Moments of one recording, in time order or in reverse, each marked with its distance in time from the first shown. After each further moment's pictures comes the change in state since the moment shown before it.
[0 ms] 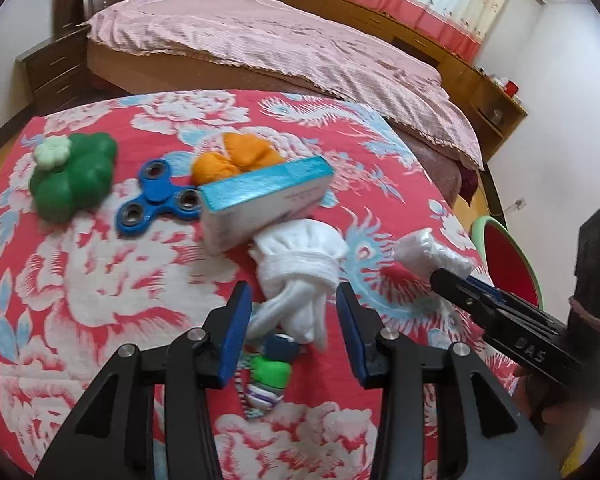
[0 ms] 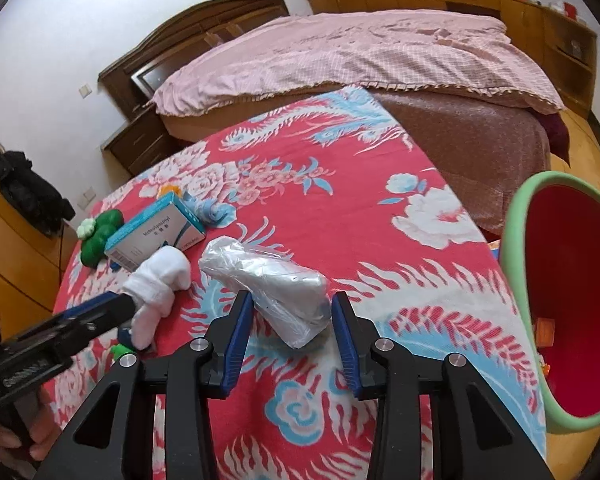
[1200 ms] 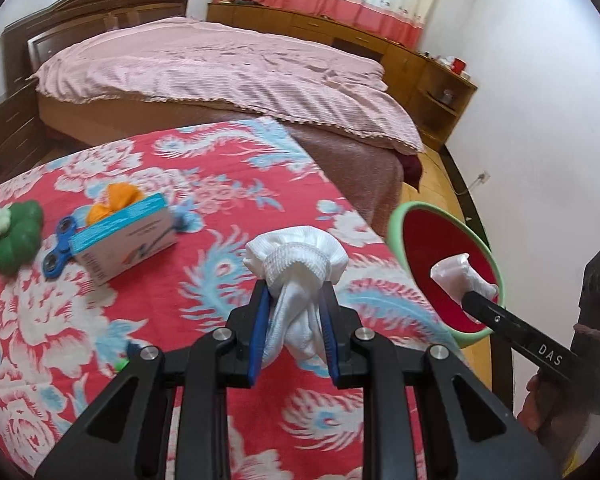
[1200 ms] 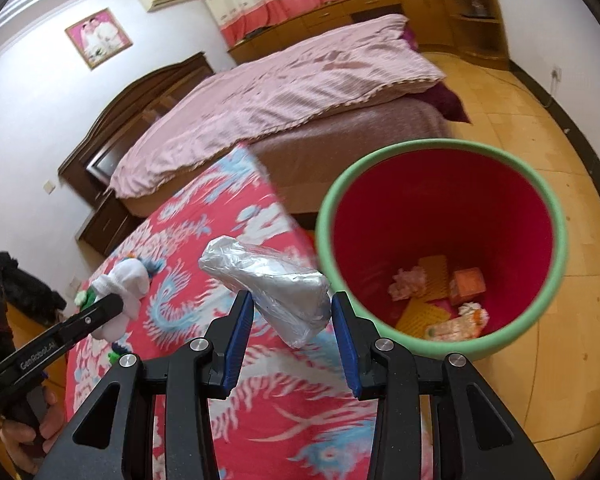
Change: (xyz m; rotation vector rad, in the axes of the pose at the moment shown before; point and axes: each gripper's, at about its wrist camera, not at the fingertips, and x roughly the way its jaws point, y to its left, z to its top) left arm -0.019 -0.108 -0.005 0.177 -0.054 -0.096; right arm -0.108 -0.106 -0.046 0.297 -0.170 -0.094
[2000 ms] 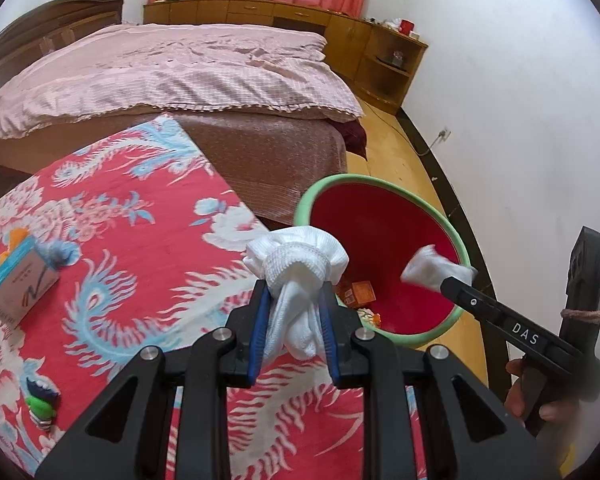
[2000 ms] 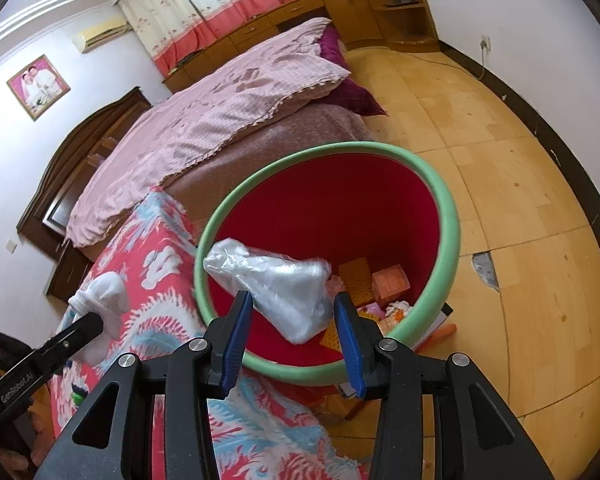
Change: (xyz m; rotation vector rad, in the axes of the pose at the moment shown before) left arm 0.049 -0.096 0.009 0.169 0.074 -0.095; right arm -0.013 -0.085 0.010 0.178 -0.041 -0.135
